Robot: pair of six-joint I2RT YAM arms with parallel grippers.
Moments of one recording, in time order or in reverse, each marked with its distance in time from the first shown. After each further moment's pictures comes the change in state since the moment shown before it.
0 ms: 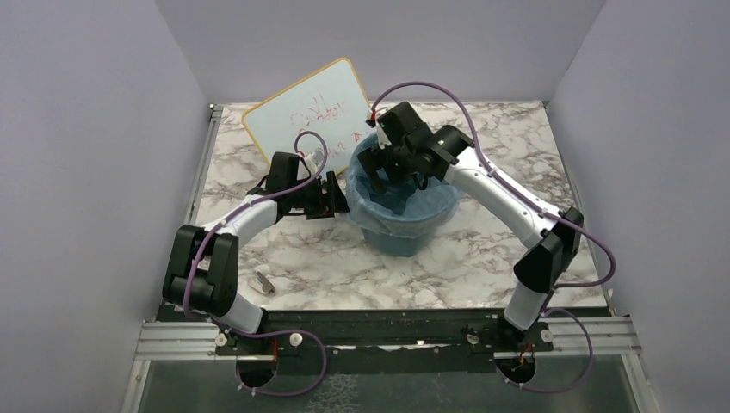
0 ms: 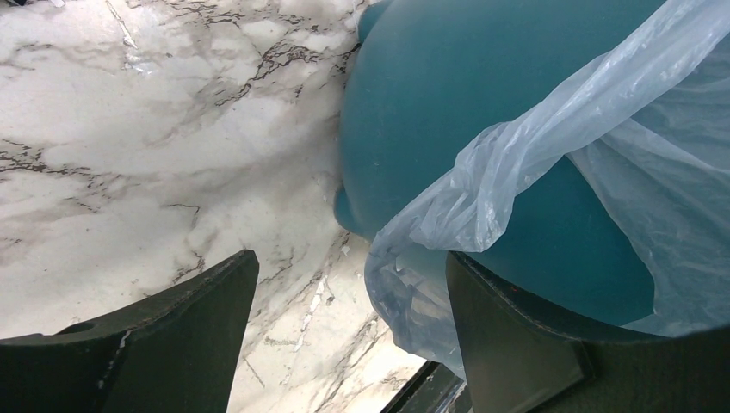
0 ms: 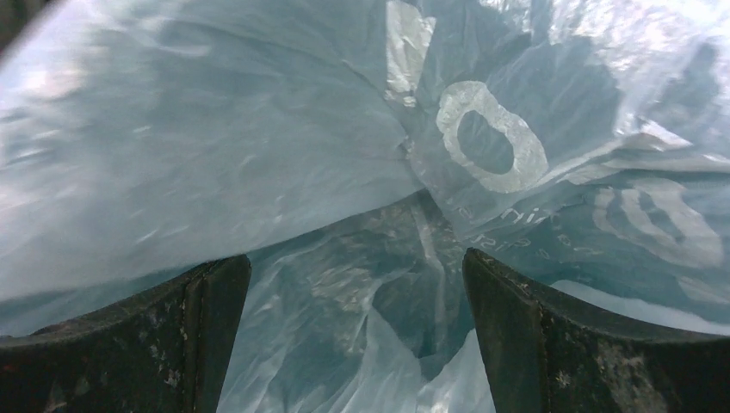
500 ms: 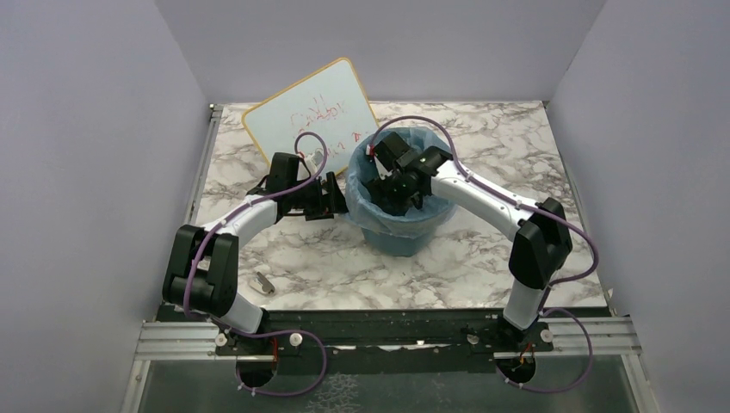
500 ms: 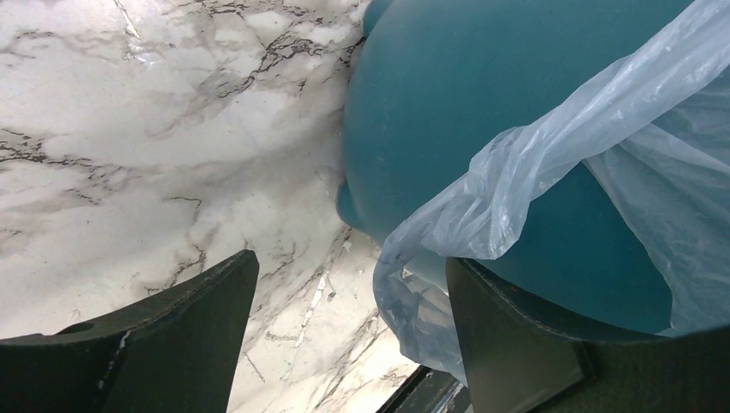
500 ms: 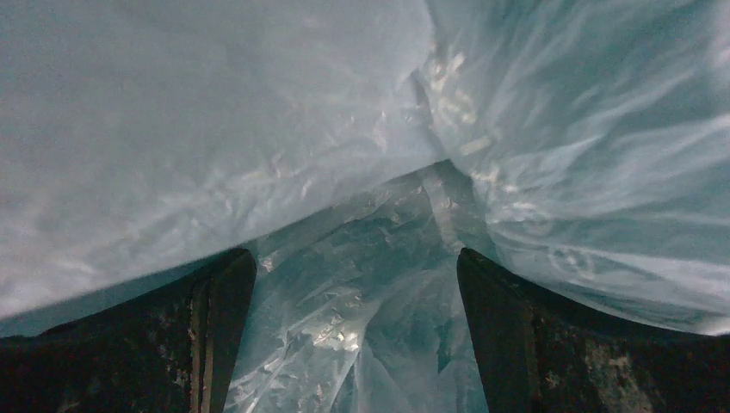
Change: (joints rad) left arm 0.000 0.000 0.000 -0.015 -0.002 0.001; right arm -0.002 0.056 -0.241 0.034 -0.018 -0.006
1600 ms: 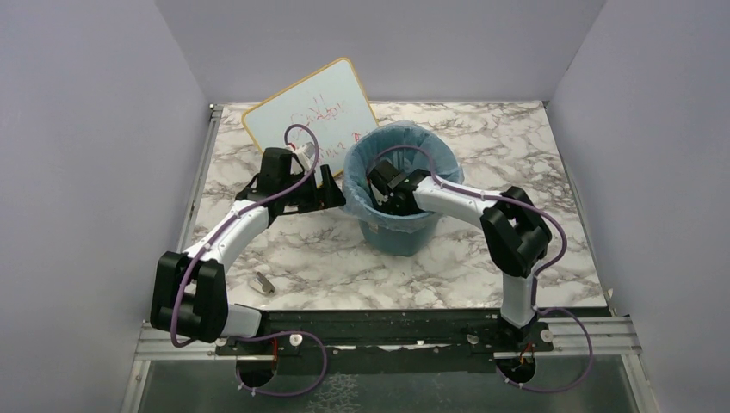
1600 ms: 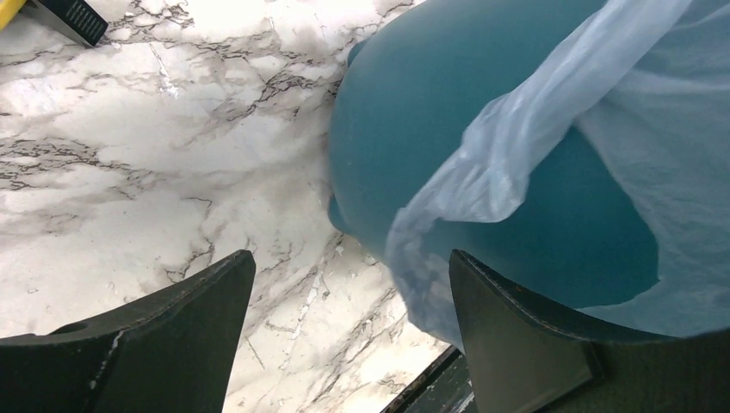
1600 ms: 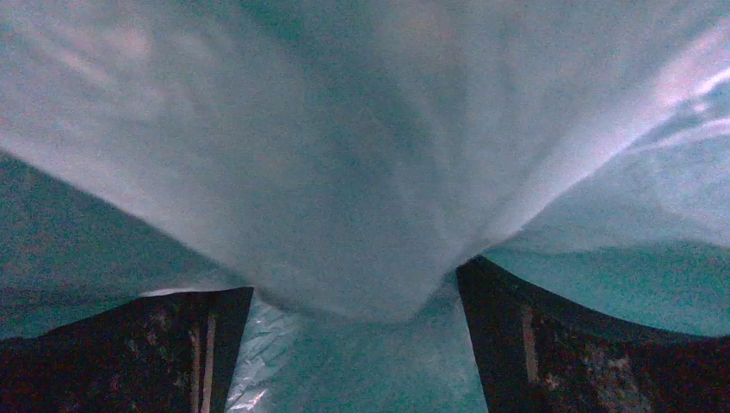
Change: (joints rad) left arm 0.000 -0.144 0.018 -0.067 -0.084 0.010; right arm 0.000 0.122 -0.218 0.196 -0.060 -0.035
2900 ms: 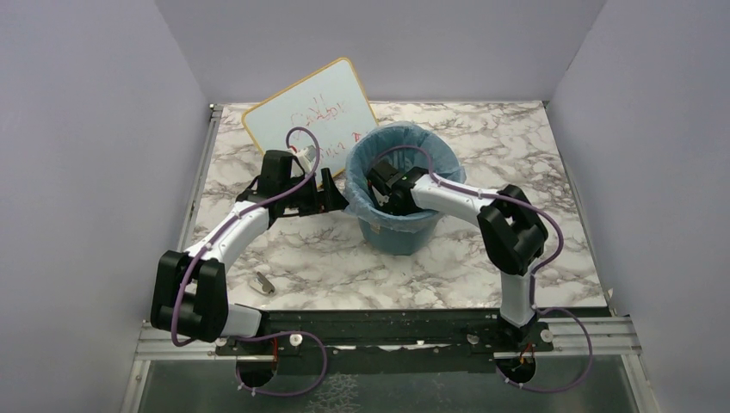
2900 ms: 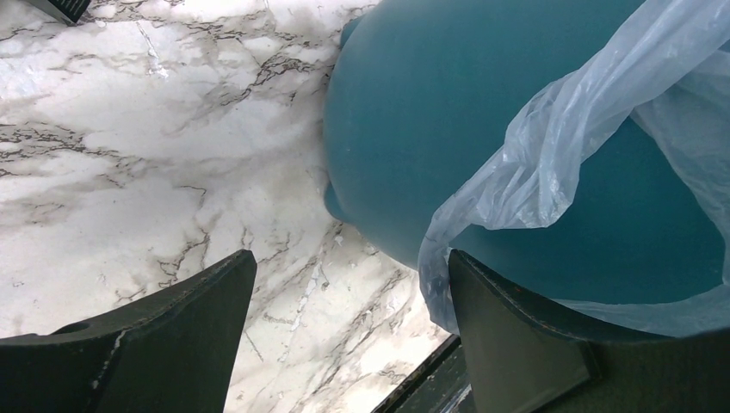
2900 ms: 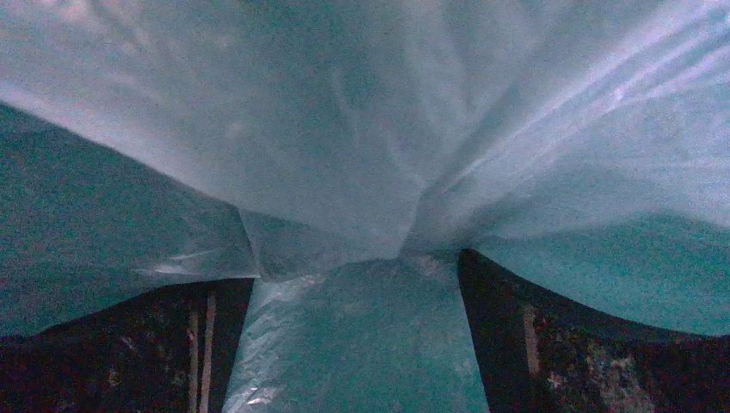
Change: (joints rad) left arm 0.000 -0.008 -0.019 -0.001 0.019 0.005; right arm -0.002 0.036 0.032 -0.080 0.010 0.022
